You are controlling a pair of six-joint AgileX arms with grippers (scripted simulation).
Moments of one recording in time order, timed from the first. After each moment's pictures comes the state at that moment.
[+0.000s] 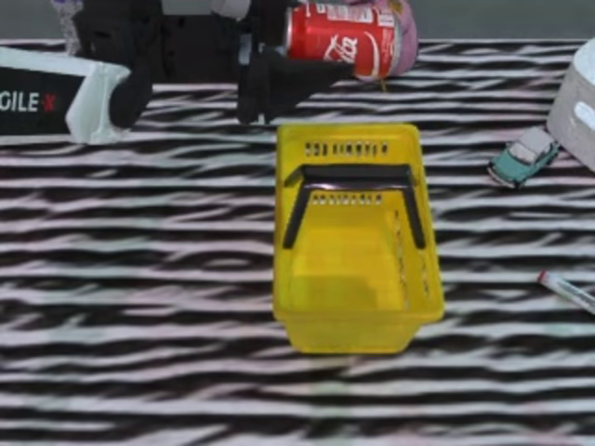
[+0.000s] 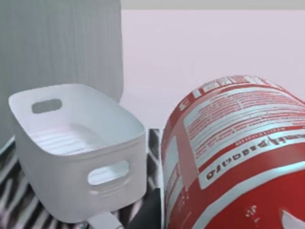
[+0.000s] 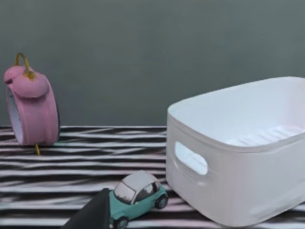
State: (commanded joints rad) left arm -0.32 2.09 1.34 0.71 1.27 0.04; right arm 0.00 0.00 0.00 0.00 0.00 0.00
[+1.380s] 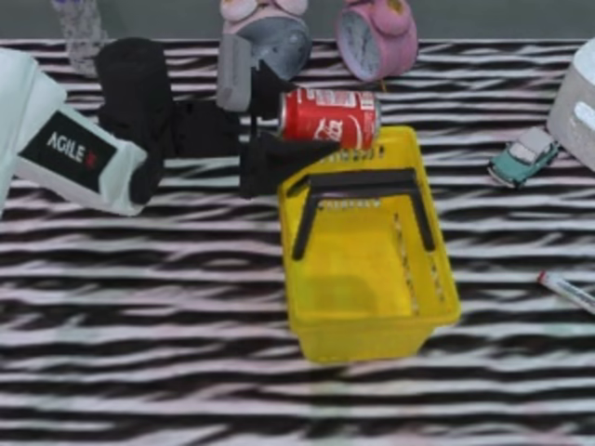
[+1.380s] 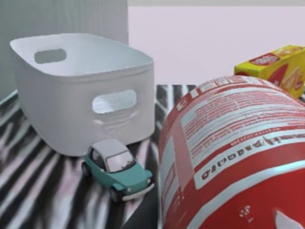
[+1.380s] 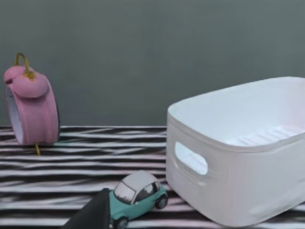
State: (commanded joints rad) left arm -0.29 2.33 1.26 1.03 1.28 0.04; right arm 0.00 0.00 0.00 0.00 0.00 0.00
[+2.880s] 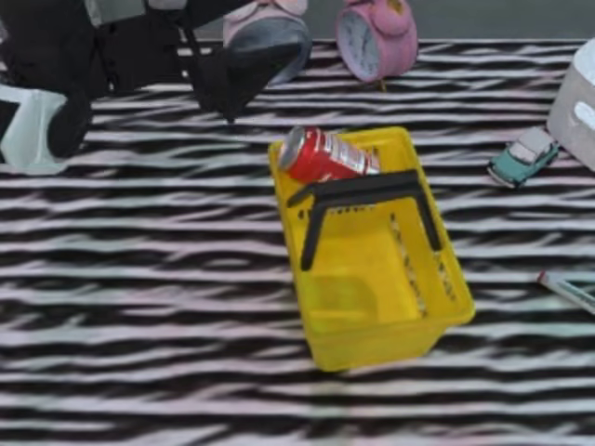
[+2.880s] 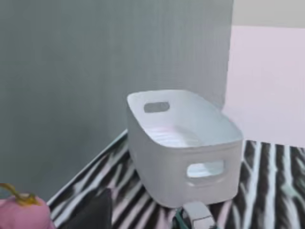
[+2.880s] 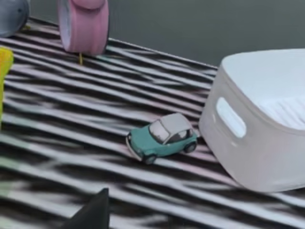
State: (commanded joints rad) left arm -0.22 1.95 1.13 0.87 1.05 -0.04; right arm 0.13 0.36 0.36 -0.28 0.00 -0.20
